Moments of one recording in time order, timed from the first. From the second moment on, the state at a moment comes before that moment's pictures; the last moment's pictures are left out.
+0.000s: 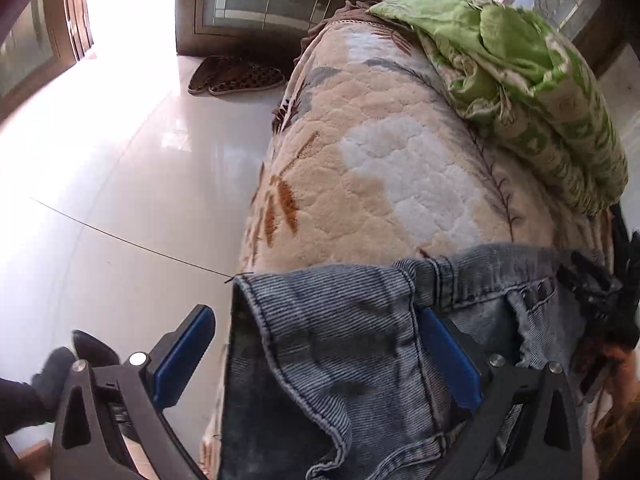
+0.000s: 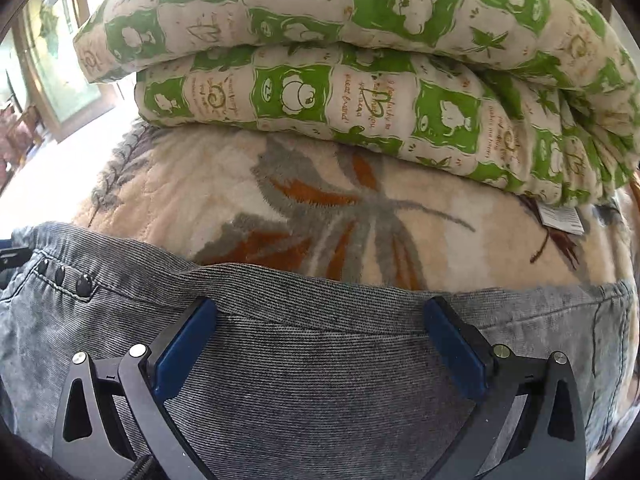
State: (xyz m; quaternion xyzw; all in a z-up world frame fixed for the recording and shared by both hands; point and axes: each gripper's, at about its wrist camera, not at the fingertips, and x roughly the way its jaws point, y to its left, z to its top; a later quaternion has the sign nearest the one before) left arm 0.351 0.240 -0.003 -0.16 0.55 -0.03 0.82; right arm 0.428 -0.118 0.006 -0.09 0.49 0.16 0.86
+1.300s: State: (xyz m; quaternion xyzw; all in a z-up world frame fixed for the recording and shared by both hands) left arm 0.121 0.158 0.122 0.00 0.44 -0.18 0.88; right arm 0.197 -0.172 0.110 -0.02 0.44 0.30 0.85
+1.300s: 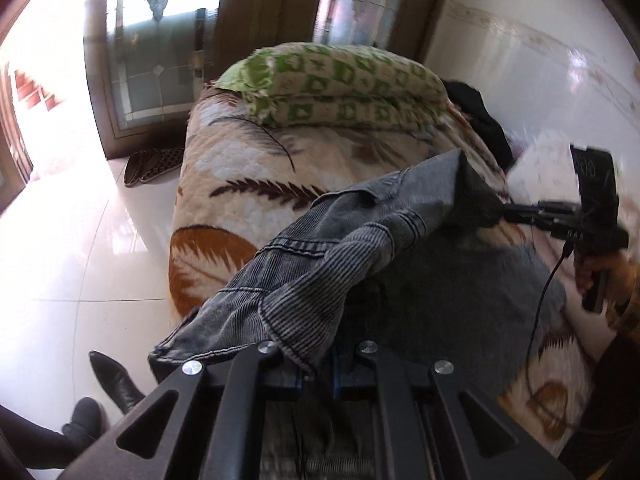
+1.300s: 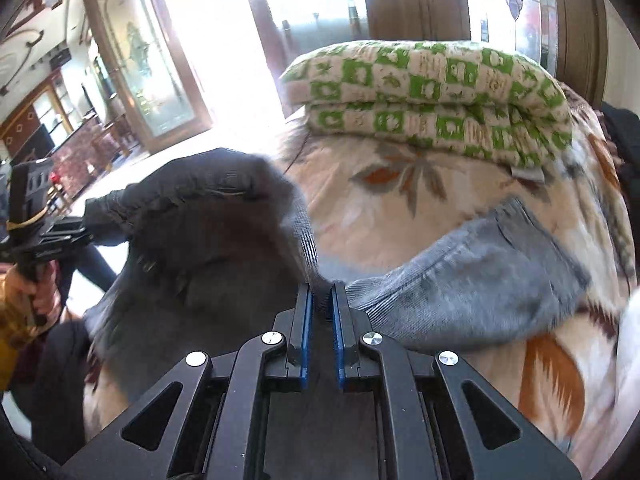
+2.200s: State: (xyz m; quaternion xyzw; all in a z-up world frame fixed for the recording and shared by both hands) left arm 0.070 0.160 0.094 0.00 0.48 -0.15 0.86; right arm 0.229 -0.196 0.019 0.22 0.51 0.11 0.82
